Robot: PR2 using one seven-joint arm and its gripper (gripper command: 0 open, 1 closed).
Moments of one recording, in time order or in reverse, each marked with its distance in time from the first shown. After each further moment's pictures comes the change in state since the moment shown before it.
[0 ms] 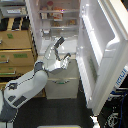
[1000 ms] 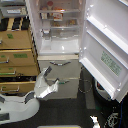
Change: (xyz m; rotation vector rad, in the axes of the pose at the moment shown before) arm -0.144 0.009 -0.064 0.047 0.103 0.303
